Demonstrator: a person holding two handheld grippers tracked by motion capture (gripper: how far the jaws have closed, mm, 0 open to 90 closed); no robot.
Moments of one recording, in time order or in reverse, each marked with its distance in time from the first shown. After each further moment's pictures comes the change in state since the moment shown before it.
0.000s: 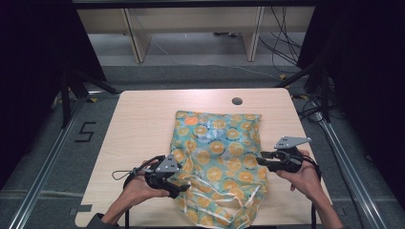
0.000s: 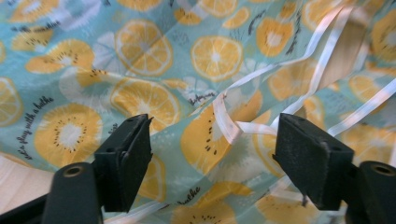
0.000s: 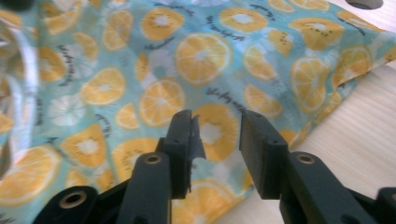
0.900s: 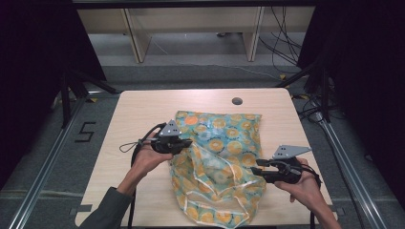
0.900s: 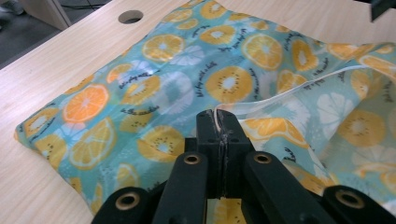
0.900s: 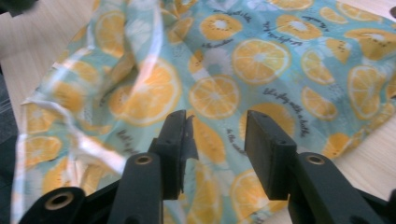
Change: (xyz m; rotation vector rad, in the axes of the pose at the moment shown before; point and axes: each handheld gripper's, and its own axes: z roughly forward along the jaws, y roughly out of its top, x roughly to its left) left arm 0.066 0.055 0.002 -0.146 0.113 -0.074; right arm 0.031 -0.004 -0.010 -0.034 0.098 -0.039
